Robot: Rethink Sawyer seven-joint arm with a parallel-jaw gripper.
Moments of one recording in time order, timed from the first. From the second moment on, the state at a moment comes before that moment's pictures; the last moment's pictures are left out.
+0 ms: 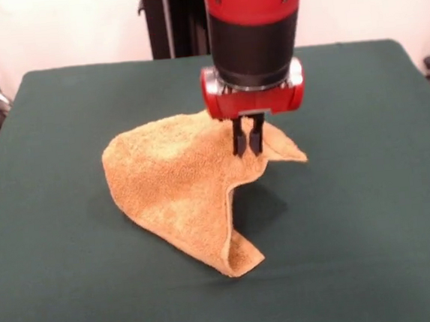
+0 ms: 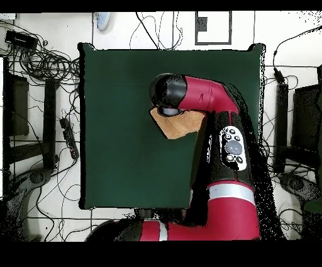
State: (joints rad) arm -0.16 -0.45 0.01 1.23 -0.04 0.87 1.57
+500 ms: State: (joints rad) arm -0.13 -0.57 0.00 1.39 -0.03 0.80 1.57
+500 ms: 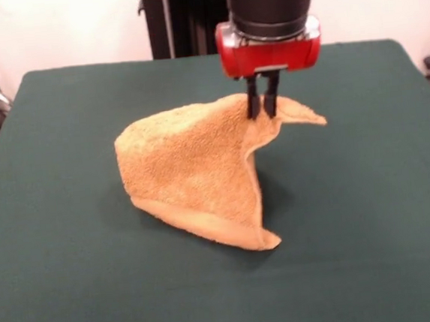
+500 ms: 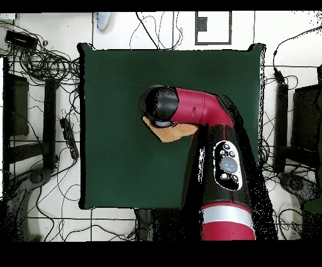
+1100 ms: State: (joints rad) arm -0.04 -0.62 0.00 1.51 0.03 0.76 1.58
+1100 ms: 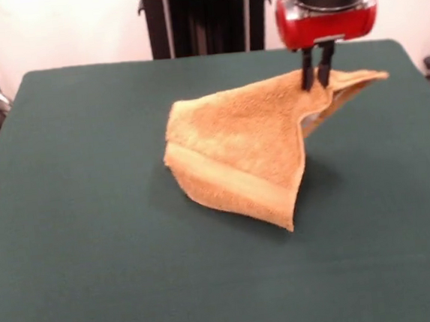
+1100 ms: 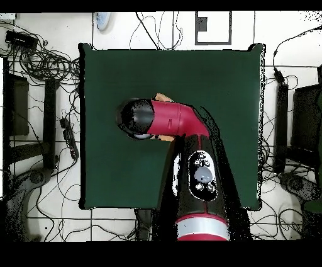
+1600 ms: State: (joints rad) arm 0.11 -0.69 -0.07 1.63 0.13 0.76 1.70
